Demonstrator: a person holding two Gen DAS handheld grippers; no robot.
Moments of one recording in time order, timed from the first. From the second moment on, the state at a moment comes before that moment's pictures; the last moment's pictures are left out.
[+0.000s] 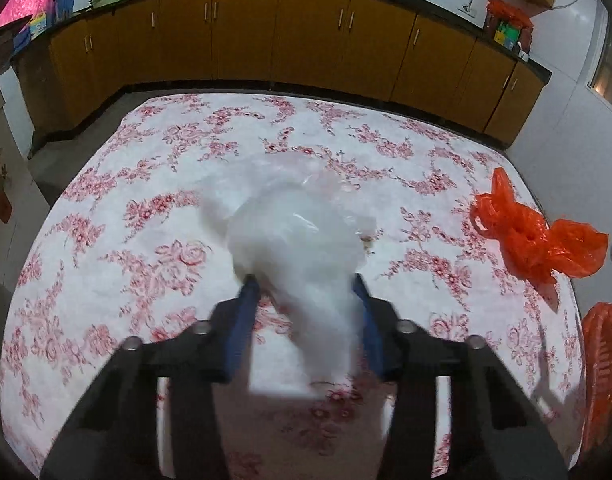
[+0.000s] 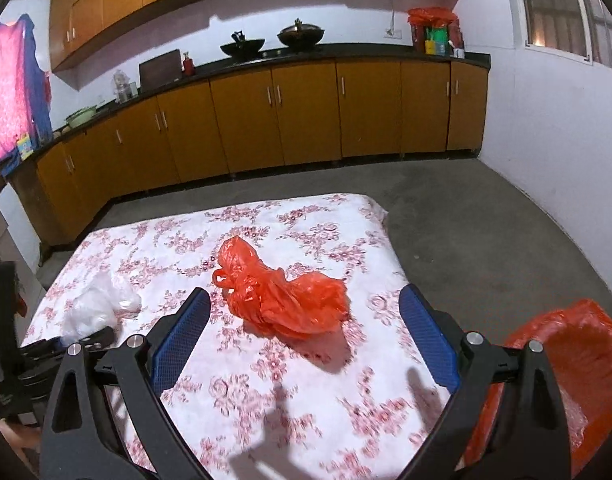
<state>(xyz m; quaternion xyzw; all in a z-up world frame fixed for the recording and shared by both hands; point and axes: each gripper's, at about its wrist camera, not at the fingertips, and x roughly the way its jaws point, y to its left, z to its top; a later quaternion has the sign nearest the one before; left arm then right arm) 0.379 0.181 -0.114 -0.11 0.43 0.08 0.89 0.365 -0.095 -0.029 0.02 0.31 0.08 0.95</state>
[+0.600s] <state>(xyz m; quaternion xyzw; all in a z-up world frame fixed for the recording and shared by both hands) 0.369 0.207 -0.112 -0.13 0.41 0.04 0.90 0.408 -0.053 -0.071 -0.06 0.37 0.12 0.92</state>
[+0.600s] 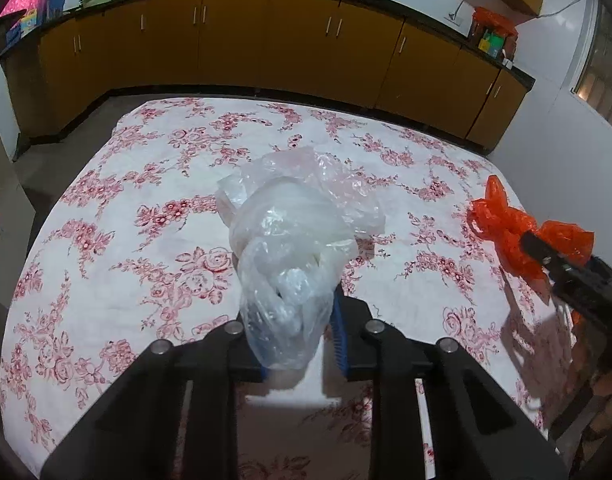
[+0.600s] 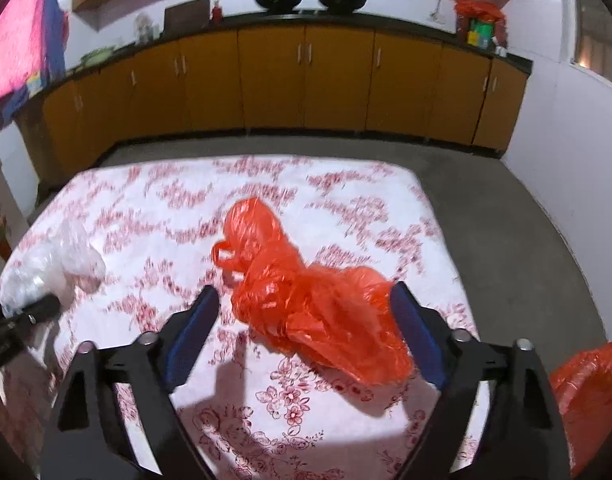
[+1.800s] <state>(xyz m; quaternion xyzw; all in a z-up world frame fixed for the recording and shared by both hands) 0.298 0.130 -0.053 -0.10 0.37 -0.02 0.92 0.272 -0.139 -0.021 0.05 0.36 0.15 0.92</state>
